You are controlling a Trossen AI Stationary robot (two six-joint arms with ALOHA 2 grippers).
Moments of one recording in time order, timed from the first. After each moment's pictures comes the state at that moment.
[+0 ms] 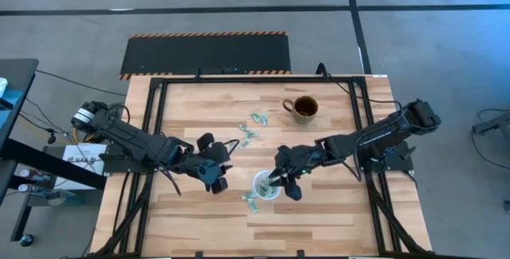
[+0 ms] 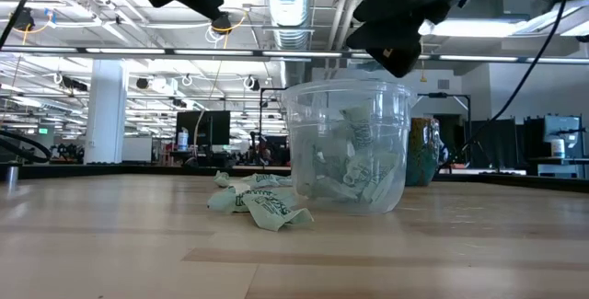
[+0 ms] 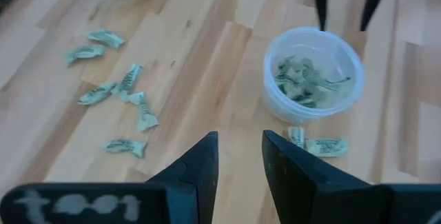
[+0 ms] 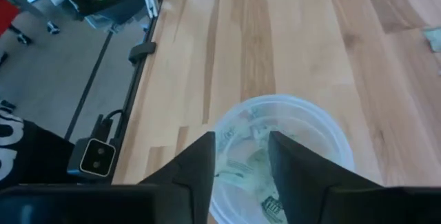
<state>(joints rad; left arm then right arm) -0.40 1.41 1.17 -0.69 -0.45 -0.62 0.28 1.51 0.89 0.01 -0.11 0.39</state>
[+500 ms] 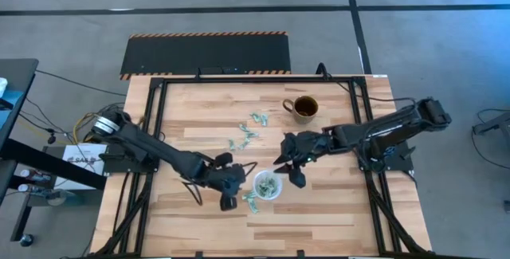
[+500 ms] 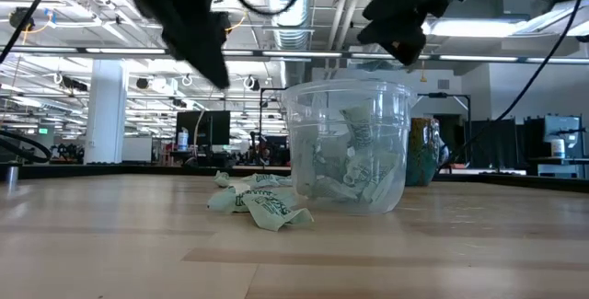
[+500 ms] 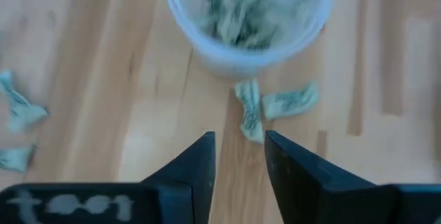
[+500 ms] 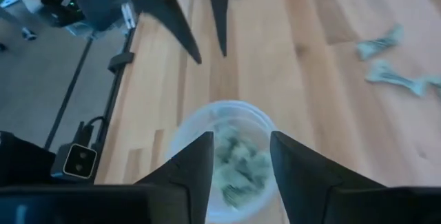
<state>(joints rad) -0.40 1.67 1.18 -0.53 -0.20 -0.52 0.19 1.38 0.89 -0.14 -0.11 0.34</state>
